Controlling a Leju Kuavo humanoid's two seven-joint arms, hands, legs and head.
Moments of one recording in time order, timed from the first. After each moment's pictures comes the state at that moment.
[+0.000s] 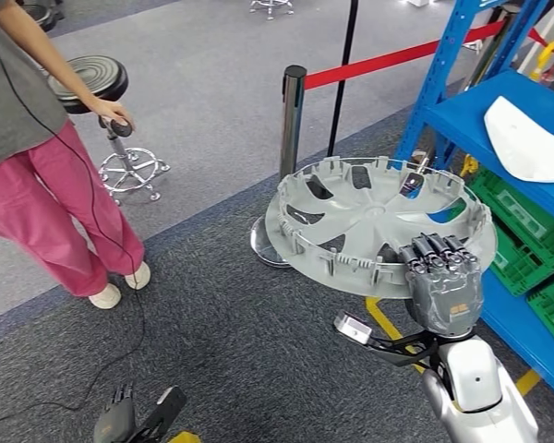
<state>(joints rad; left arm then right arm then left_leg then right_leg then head) -0.06 -0.20 0.50 -0.33 -1.37 0.70 -0.22 -0.10 -0.27 0.23 -1.68 1.56 -0.68 -0.09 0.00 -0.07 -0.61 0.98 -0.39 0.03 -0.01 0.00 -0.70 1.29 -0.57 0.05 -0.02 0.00</state>
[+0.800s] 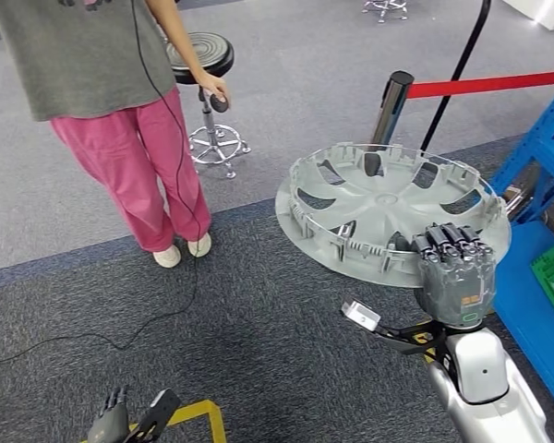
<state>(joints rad) -0.06 -0.17 0.54 -0.29 -1.36 0.71 -0.23 -0.13 -0.31 0.23 -1.70 1.56 -0.68 -0.01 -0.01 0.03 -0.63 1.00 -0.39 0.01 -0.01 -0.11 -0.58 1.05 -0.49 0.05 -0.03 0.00</state>
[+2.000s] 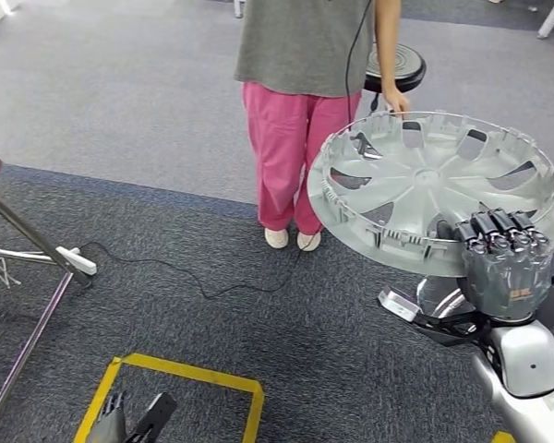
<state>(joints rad) -0.07 -0.15 0.57 -0.24 -1.34 0.71 -0.24 -0.19 -0.50 0.25 -1.76 1.53 -0.68 0.06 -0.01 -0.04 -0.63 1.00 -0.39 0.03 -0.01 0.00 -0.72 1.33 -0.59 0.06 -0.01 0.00</state>
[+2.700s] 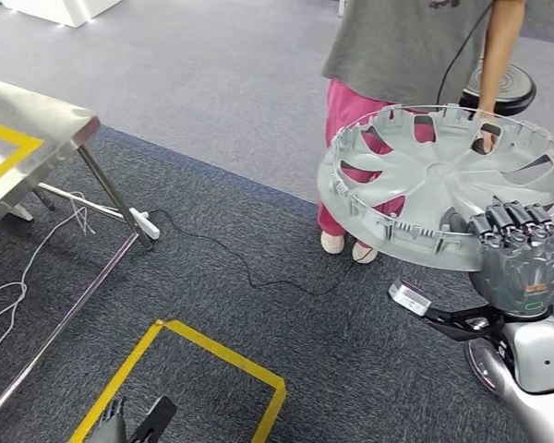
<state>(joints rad) -0.07 -0.15 0.58 -0.23 -1.33 0.70 -0.24 -0.19 -0.54 0.22 -1.79 1.51 -0.68 0.07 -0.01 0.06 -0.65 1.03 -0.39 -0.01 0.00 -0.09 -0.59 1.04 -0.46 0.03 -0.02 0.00</state>
